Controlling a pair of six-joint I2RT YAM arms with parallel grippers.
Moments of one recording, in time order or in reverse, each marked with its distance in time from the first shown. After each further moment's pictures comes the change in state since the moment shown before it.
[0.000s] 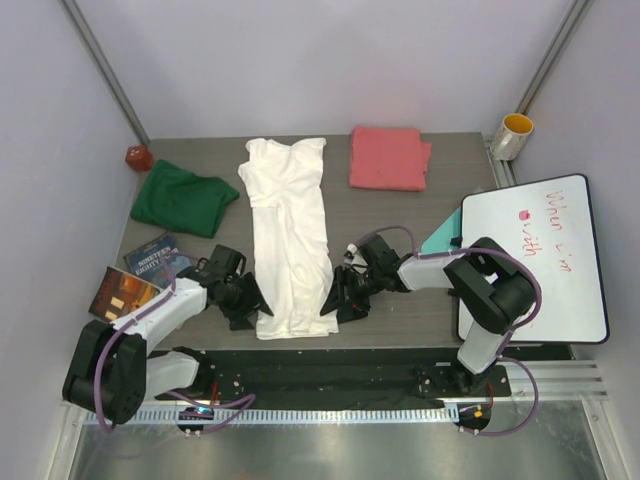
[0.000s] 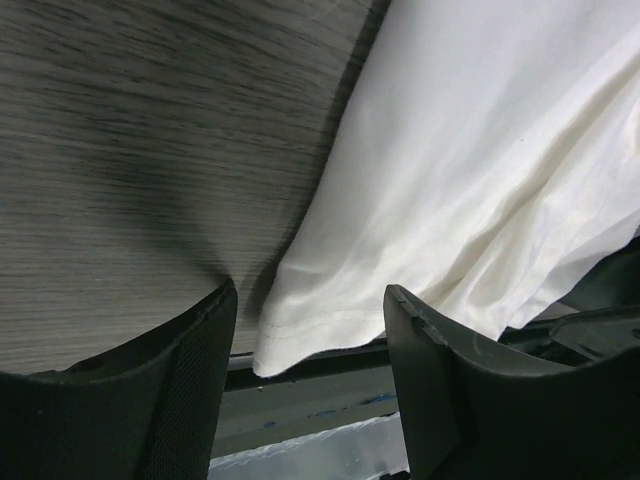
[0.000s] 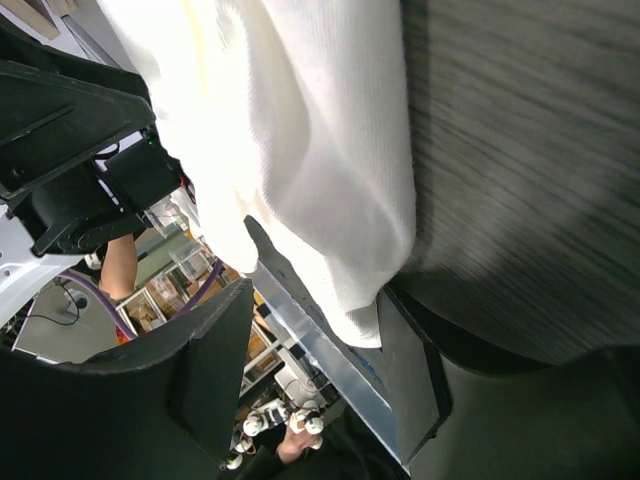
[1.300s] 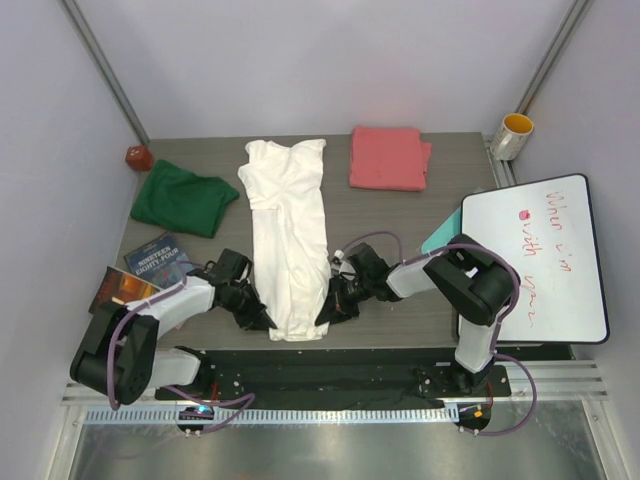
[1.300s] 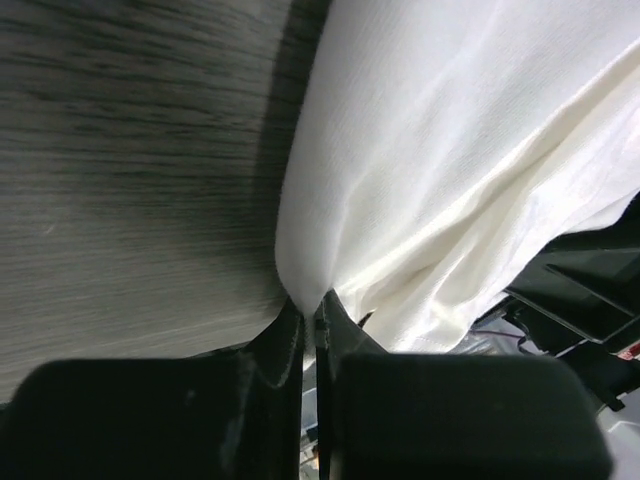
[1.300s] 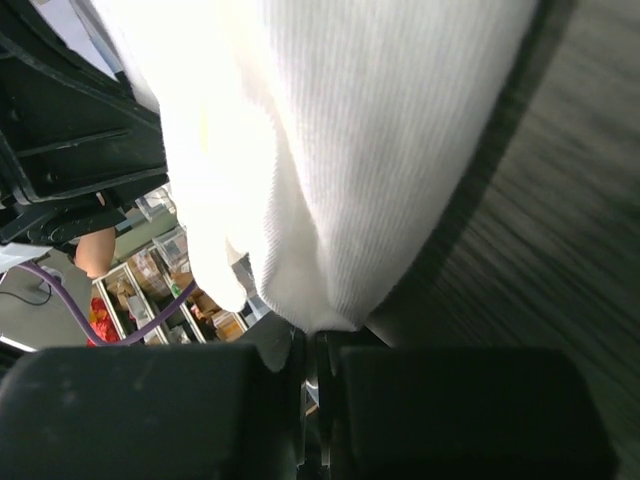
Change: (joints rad) left arm -0.015 0.113 -0.048 0.111 0.180 -0.063; right arm 0.079 0.109 -0.032 0.261 -0.007 0.033
